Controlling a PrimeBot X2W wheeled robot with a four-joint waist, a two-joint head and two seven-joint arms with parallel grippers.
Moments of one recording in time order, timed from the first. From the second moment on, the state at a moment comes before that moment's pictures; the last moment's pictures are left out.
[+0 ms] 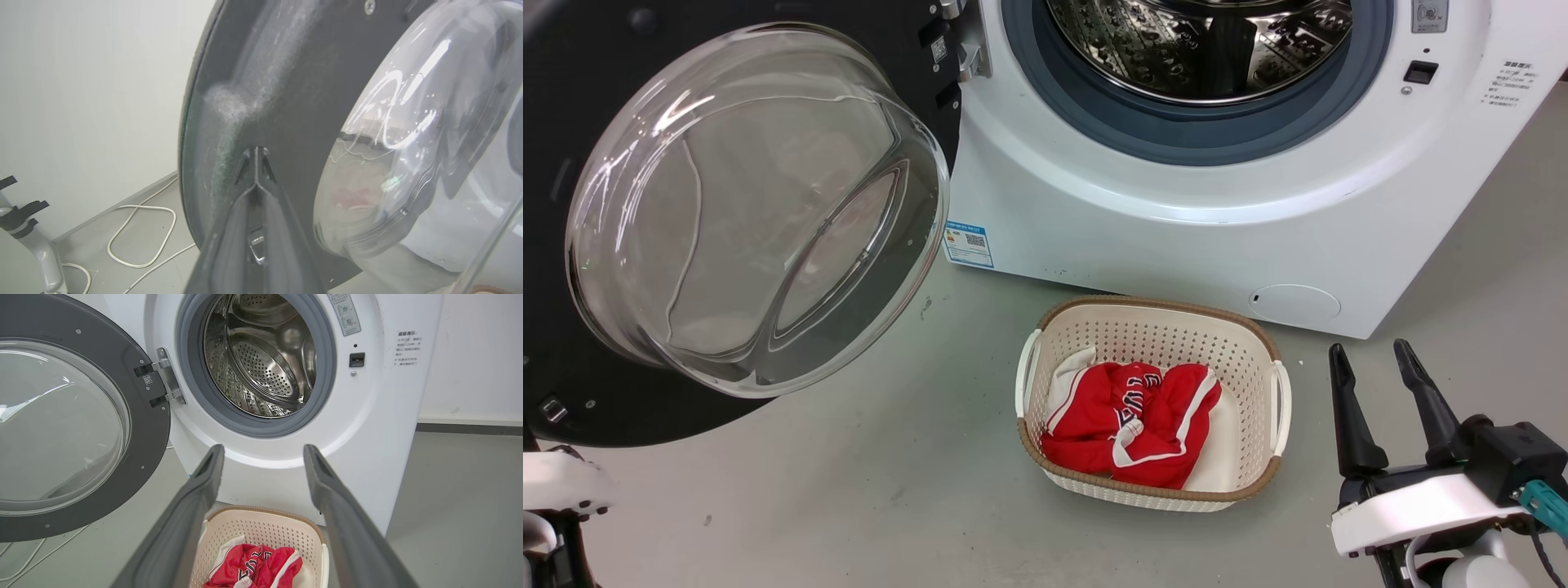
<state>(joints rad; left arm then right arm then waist) -0.17 0.41 0.25 0.35 -0.42 0.08 -0.26 -0.04 -0.05 0.00 0.05 0.17 0.13 -0.19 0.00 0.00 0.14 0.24</state>
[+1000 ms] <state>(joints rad) 0.11 0.10 0.12 -0.03 -0.18 0.01 -0.26 -0.02 -0.05 0.03 0.07 0.18 0.13 -0.21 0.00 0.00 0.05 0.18</state>
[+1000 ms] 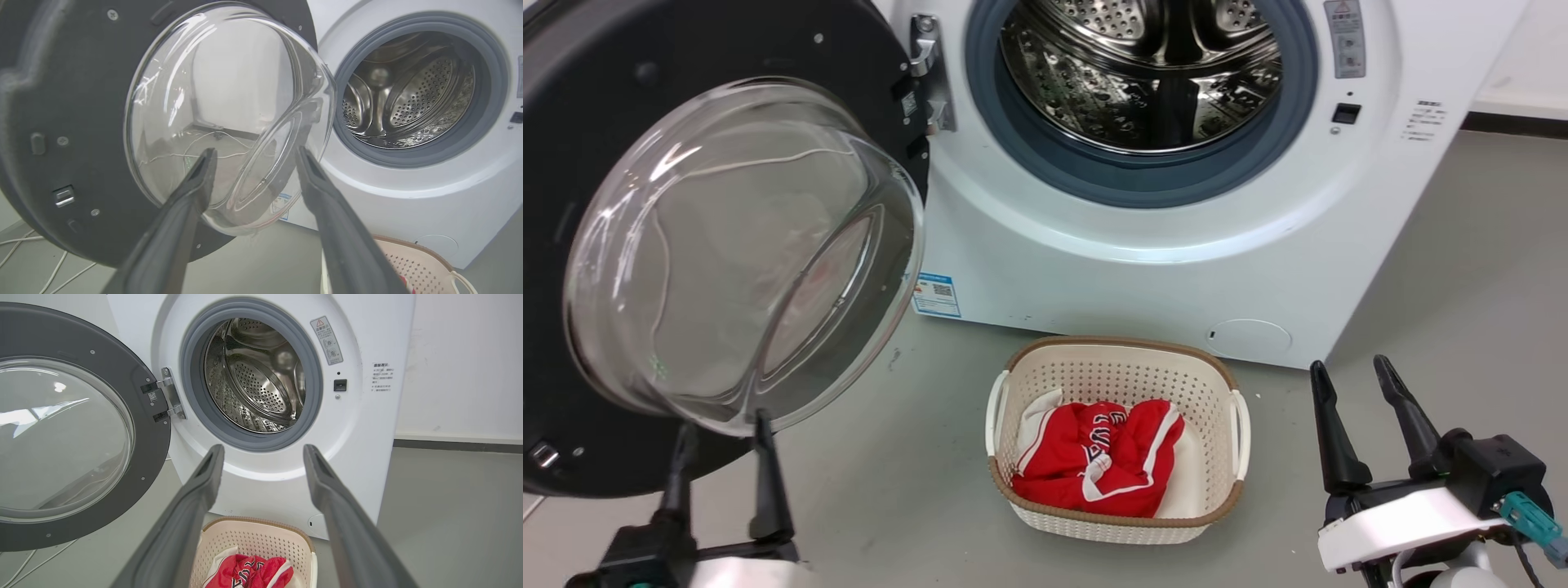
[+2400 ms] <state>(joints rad) -0.01 0.08 0.07 0.06 -0.11 -0.05 -0.26 -0.01 -0.05 0.01 0.05 0.12 0.13 -0.19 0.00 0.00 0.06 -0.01</state>
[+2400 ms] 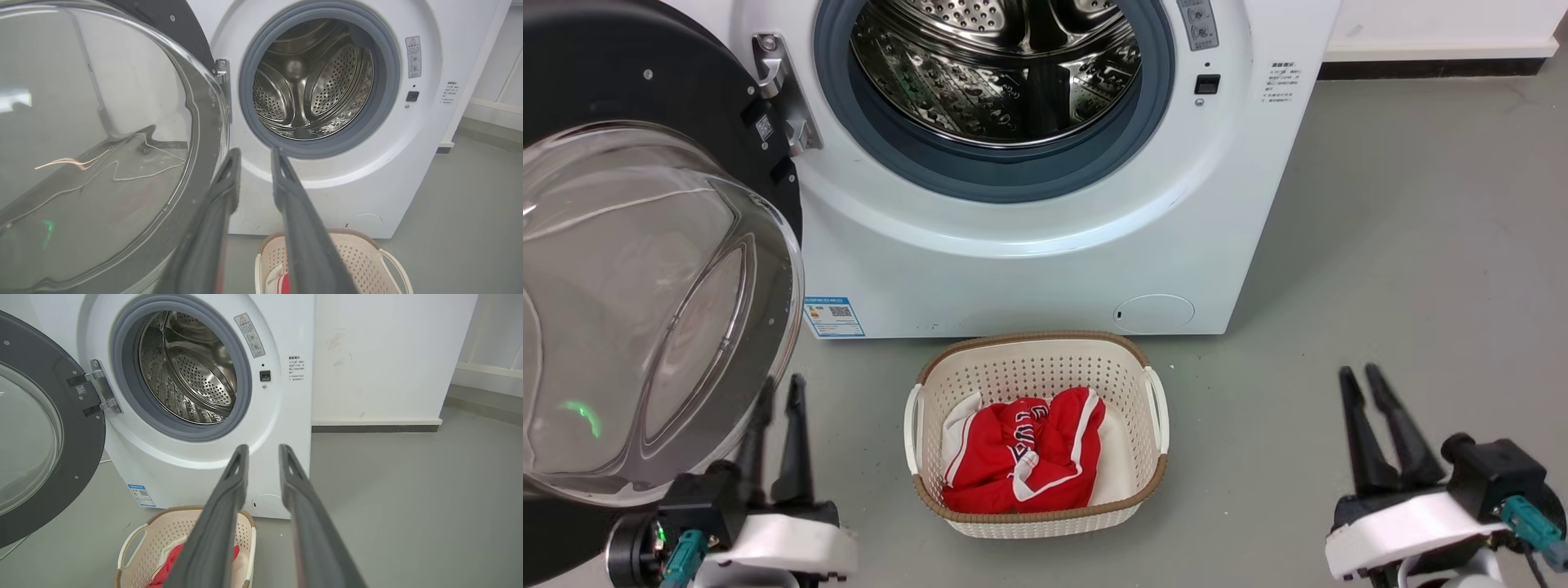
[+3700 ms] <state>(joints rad) -0.03 0.06 0.09 0.15 -0.76 -0.08 -0.10 -0.03 -0.07 0.00 0.14 0.80 0.13 -0.09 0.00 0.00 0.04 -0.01</state>
